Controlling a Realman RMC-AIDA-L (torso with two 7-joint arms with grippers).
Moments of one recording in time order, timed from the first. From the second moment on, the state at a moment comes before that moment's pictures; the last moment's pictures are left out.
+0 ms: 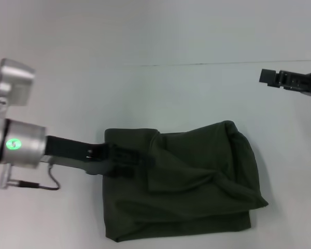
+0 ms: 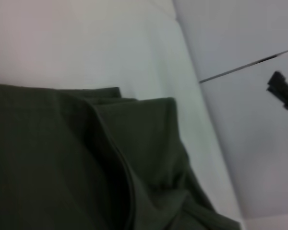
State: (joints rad) left arm -0.72 -2.05 0.73 0.63 2.21 1.68 -2.44; right arm 0.53 1.97 -0.58 -0.77 -1.88 -1.63 2.08
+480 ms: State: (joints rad) left arm -0.77 -2.07 0.91 0.63 2.25 1.53 -2.56; right arm 0.47 1.97 -0.58 -0.77 -1.90 -1.57 2.02
